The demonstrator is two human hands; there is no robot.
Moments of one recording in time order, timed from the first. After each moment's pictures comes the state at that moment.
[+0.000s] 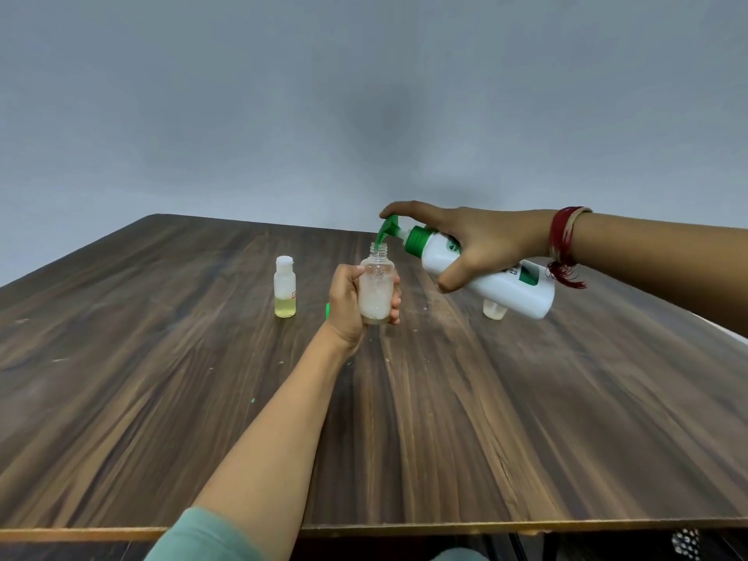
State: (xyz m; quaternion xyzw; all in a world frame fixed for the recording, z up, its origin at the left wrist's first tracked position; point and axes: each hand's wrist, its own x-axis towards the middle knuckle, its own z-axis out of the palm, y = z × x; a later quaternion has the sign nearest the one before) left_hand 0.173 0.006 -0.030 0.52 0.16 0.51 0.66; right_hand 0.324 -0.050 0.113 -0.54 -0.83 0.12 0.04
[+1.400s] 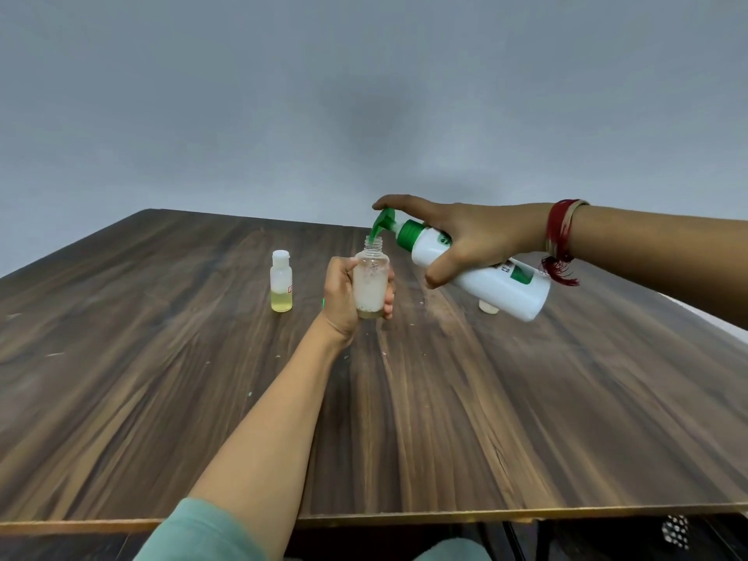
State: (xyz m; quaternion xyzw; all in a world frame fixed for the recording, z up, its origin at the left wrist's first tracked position) left_hand 0.169 0.005 -0.029 0.53 0.15 0.51 0.66; right_hand 0.311 -0.059 0.112 -0.56 -0.81 0.16 0.06
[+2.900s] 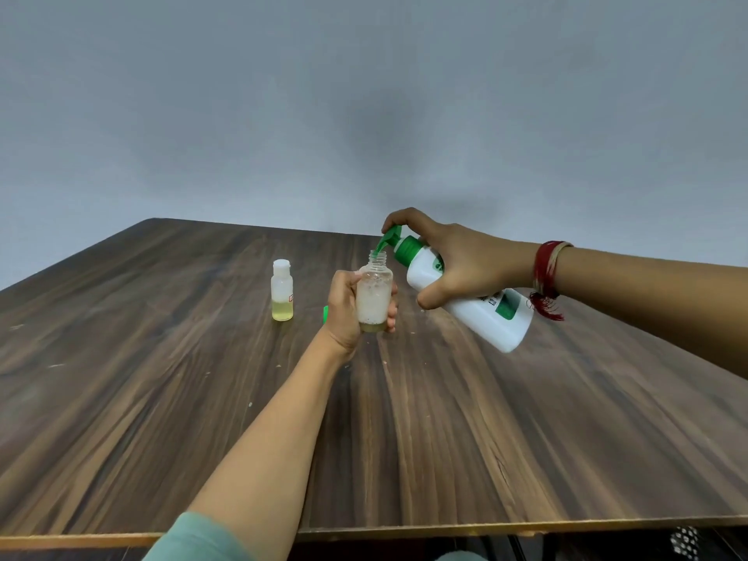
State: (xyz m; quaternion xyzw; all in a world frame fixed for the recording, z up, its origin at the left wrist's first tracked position) left_hand 0.171 0.002 -0.030 0.53 0.18 0.50 0.66; right_hand 0.313 -0.058 0.089 -0.55 -0.82 0.10 0.12
